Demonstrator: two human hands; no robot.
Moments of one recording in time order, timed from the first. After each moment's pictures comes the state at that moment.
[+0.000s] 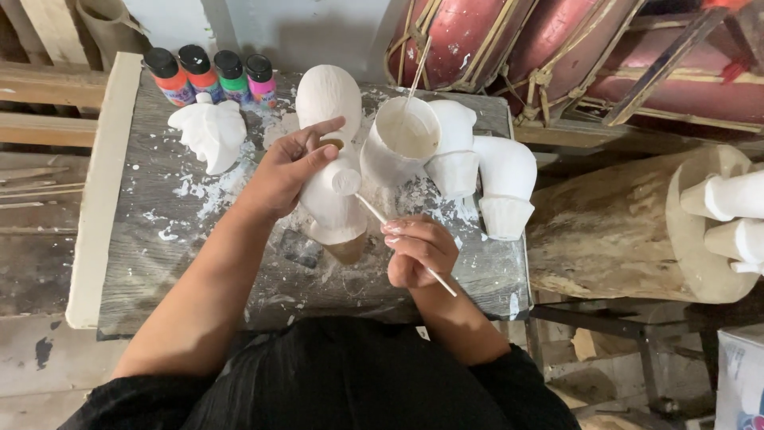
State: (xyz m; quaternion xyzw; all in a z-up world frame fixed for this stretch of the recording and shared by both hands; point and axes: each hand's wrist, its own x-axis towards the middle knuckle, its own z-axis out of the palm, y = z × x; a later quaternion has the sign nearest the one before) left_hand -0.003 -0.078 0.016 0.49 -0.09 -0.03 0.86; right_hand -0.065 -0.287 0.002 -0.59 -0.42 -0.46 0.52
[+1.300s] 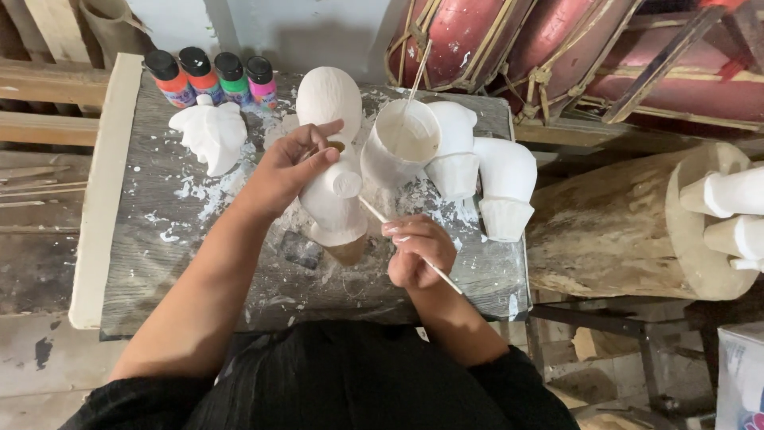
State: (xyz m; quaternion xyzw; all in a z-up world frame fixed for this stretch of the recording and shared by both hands) left_hand -0.003 -0.069 0.015 0.58 -0.11 -0.04 0.81; right_hand -0.065 -0.277 -0.001 -0.56 -0.39 -0.47 0.55
